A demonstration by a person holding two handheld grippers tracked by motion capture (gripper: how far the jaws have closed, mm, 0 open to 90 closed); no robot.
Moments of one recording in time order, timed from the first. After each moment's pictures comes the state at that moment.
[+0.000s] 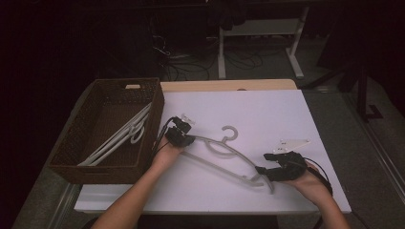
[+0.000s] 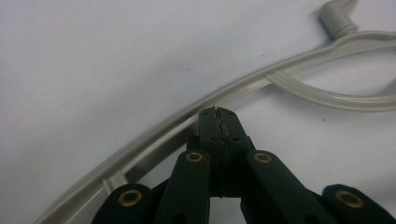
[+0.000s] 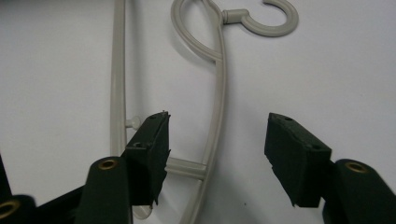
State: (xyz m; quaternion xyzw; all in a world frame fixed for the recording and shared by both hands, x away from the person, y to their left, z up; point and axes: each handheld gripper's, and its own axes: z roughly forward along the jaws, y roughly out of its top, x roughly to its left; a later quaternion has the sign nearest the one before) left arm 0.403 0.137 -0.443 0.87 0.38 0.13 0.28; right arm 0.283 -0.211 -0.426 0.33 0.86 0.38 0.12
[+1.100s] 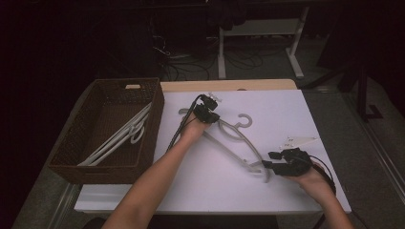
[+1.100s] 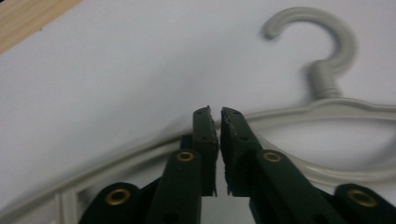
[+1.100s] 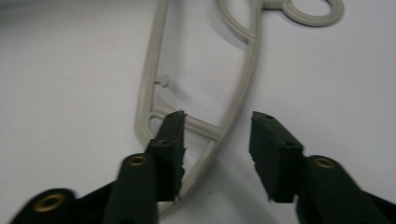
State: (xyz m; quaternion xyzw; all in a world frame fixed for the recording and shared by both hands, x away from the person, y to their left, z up) left arm 0.478 0.058 -0.429 0.88 0.33 0.13 0.32; right arm 0.294 -0.230 -0.433 0.37 0.84 0.38 0.12
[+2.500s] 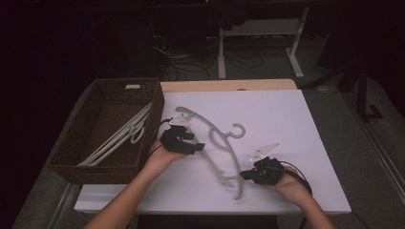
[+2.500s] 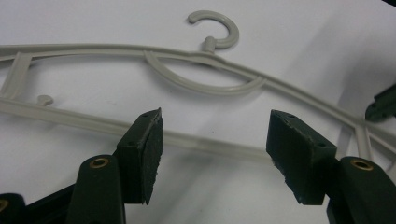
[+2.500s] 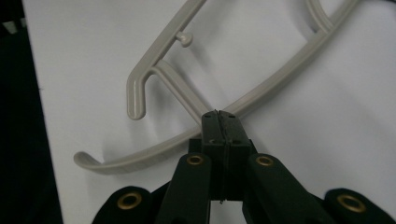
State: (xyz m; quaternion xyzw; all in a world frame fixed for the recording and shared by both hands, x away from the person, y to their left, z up) left arm 0.365 0.148 -0.408 0.86 0.32 0.06 0.40; right arm 0.285 -0.155 -0.447 0.26 0.90 0.35 0.03
